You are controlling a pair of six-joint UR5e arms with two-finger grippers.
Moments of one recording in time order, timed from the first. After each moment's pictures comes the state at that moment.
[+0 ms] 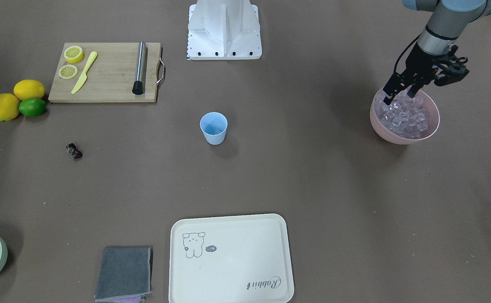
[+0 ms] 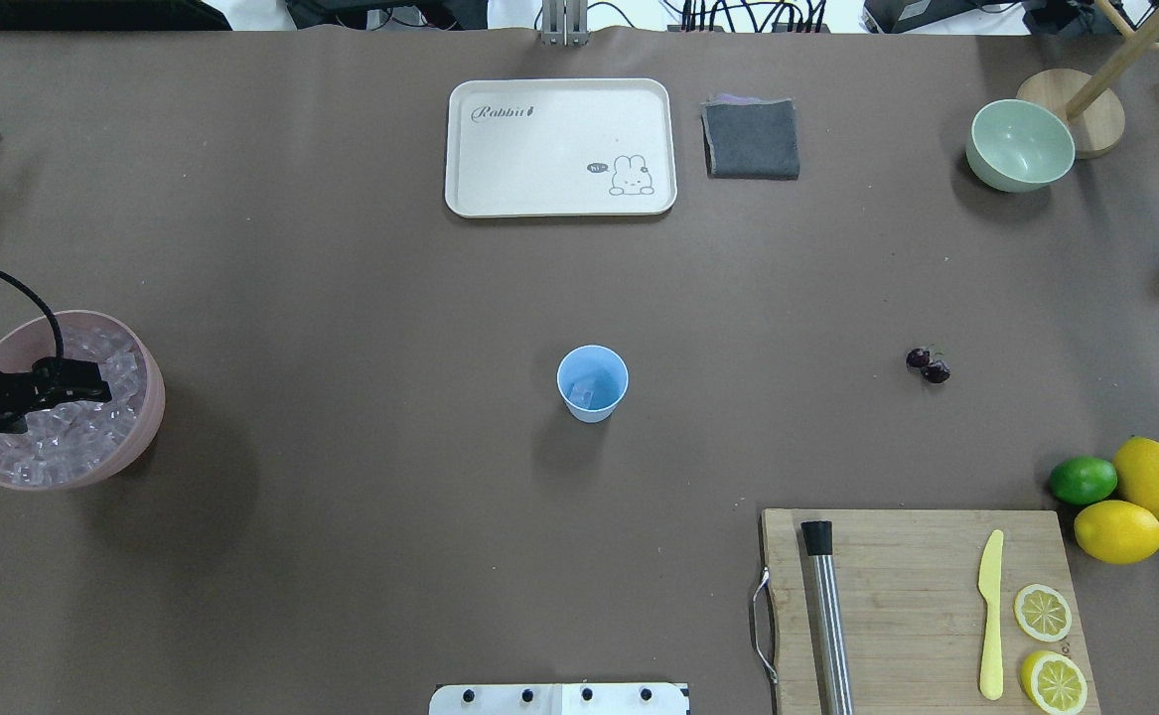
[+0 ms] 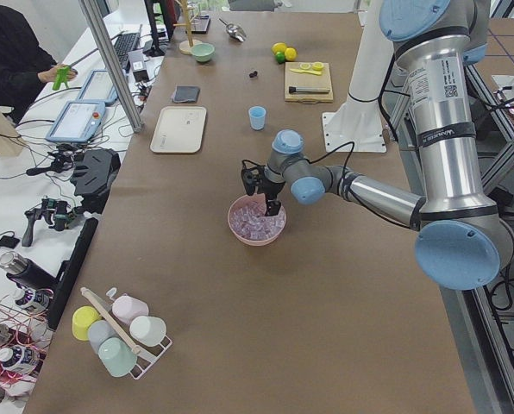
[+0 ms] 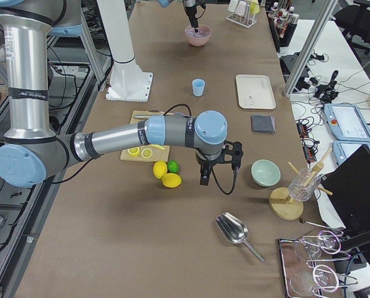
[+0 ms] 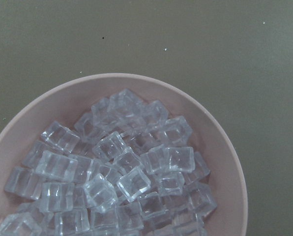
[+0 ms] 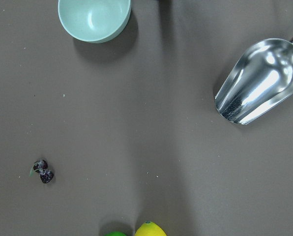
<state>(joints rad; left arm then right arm) -0.74 -1.32 -2.06 -2.14 -1.88 -1.41 1.63 -1.60 1.87 -1.85 2.53 0.05</state>
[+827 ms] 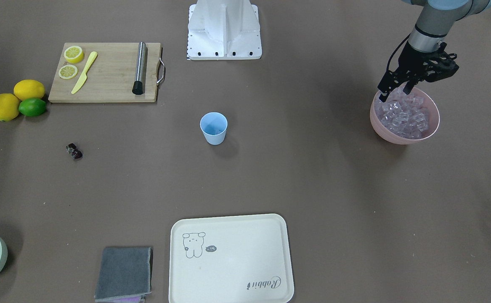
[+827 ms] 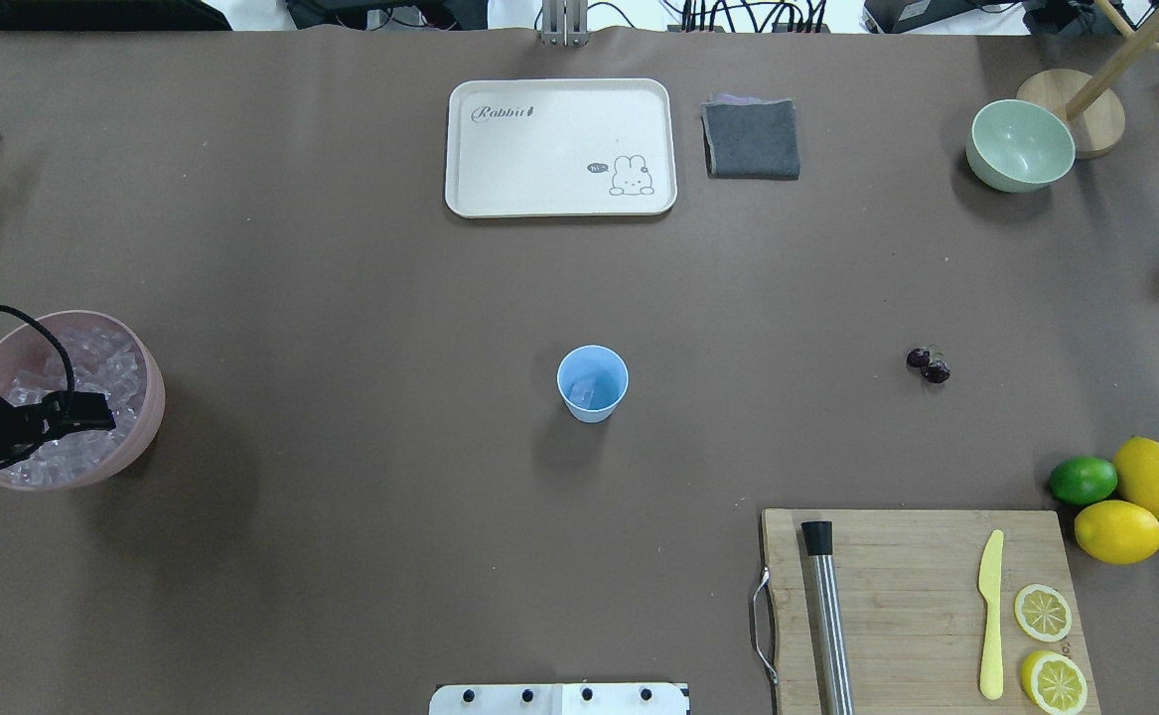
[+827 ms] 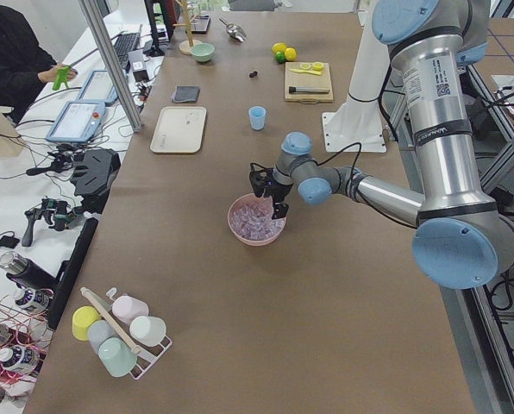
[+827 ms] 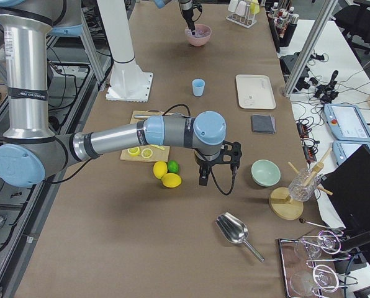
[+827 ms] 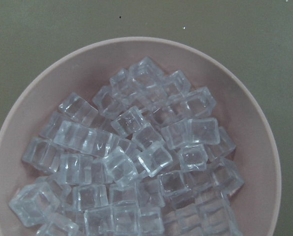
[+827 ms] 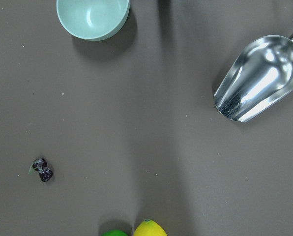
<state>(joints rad) -0.66 -1.29 -2.07 -2.14 -1.80 -1.46 1.63 -1.61 1.87 -1.85 2.53 0.05</state>
